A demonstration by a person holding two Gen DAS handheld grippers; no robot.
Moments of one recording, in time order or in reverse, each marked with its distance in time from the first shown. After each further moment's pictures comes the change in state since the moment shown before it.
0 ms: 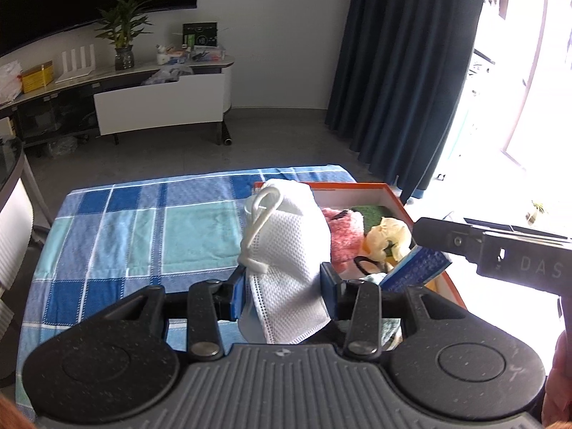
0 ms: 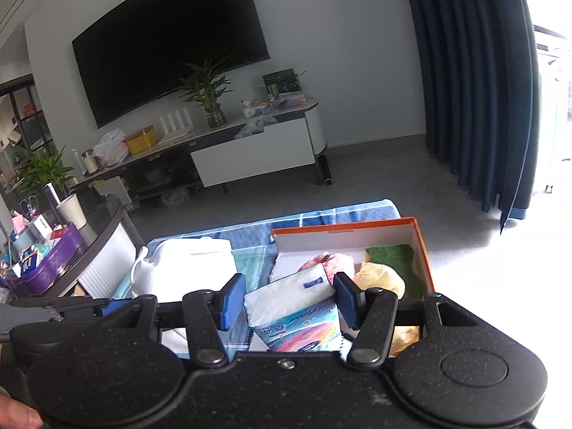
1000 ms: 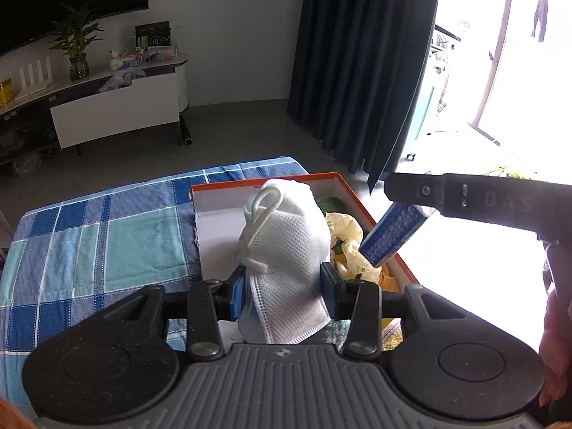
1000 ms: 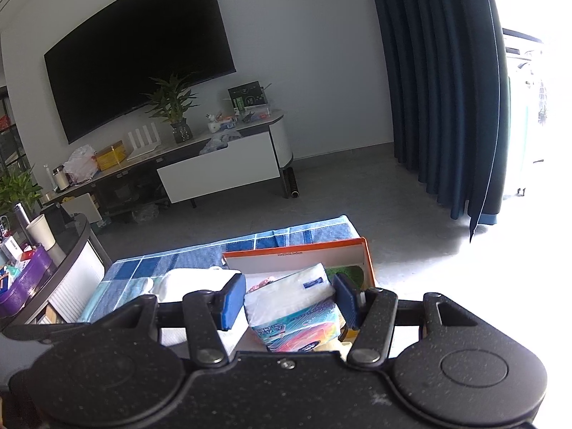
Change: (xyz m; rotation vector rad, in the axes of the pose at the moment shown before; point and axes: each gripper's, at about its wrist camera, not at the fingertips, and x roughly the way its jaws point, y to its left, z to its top) left arm 0.032 -0.042 0.004 0.095 0.026 -0.089; right arm 0.001 -0.039 0.016 0.033 -0.034 -0.090
